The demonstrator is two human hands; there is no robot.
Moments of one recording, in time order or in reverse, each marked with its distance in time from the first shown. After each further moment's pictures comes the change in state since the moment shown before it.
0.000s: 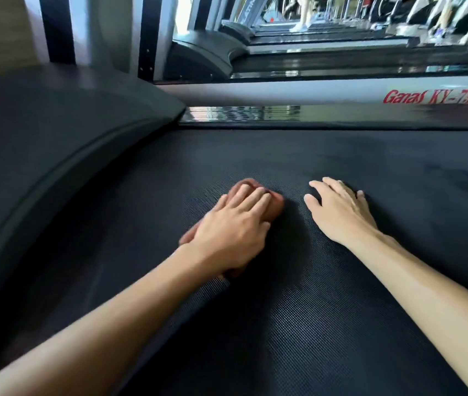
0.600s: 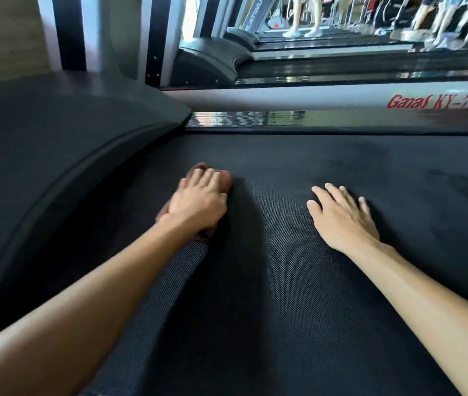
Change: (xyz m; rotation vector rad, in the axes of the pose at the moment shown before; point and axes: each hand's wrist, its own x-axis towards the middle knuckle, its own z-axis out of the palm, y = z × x) left_hand 0.029 -0.080 -0.002 0.038 -0.027 -0.323; right_hand -0.006 -0.001 0.004 -0.053 -0.003 -0.001
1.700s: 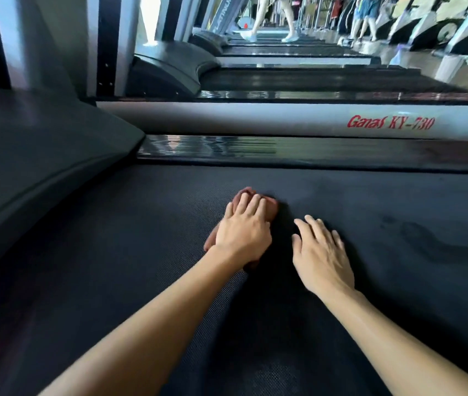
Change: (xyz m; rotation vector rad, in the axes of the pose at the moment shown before) left_hand 0.095 0.151 0.022 -0.178 -0.074 0.233; right_hand 0.053 0.048 -0.003 -0.022 0.138 0.049
